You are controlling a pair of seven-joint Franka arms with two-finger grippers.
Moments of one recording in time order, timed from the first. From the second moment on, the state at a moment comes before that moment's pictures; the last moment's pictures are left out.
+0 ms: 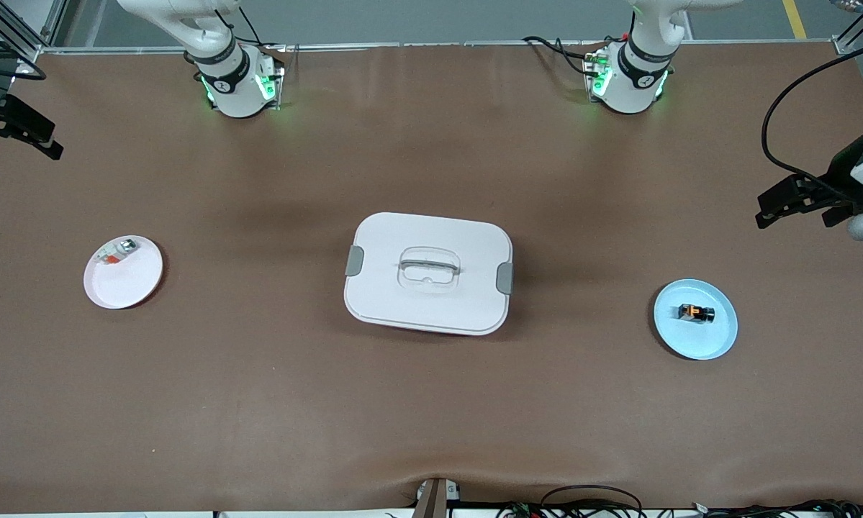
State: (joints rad) left arm -0.01 0.07 -0.03 -1.51 0.00 1.64 -0.06; right arm 0.00 -0.13 -0.04 -1.59 0.00 1.48 0.03
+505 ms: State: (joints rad) left arm -0.01 0.07 -0.03 -1.51 0.00 1.64 -0.06; right arm 0.00 -0.13 -0.04 -1.59 0.00 1.48 0.03
